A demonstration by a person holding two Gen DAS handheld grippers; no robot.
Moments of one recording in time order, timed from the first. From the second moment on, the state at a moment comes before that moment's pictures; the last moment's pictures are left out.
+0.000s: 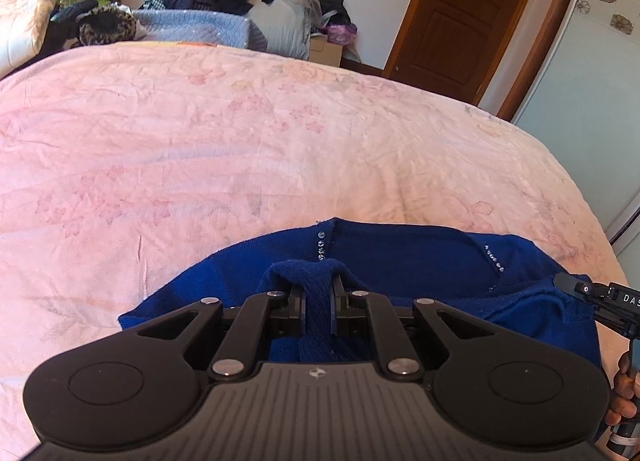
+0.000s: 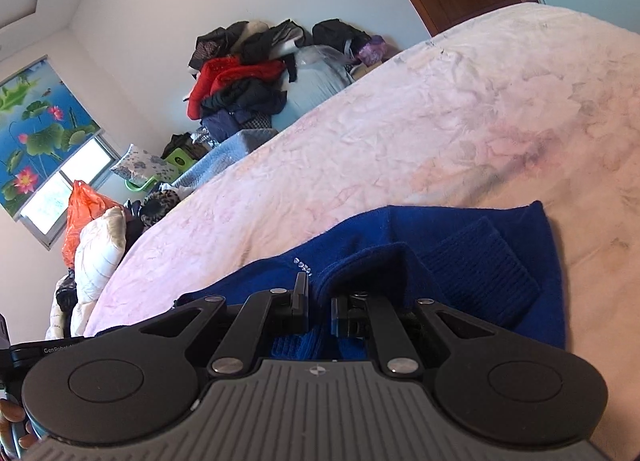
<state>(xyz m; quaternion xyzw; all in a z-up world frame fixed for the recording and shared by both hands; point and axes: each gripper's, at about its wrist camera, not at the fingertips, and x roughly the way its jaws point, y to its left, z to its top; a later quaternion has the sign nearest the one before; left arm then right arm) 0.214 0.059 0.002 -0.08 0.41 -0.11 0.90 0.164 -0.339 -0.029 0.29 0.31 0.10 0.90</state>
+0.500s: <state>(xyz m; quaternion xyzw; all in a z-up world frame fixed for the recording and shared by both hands) 0.232 0.120 -0.005 -0.25 0.43 -0.09 0.86 0.187 -0.355 -0.043 0.37 0.31 0.09 0.87</state>
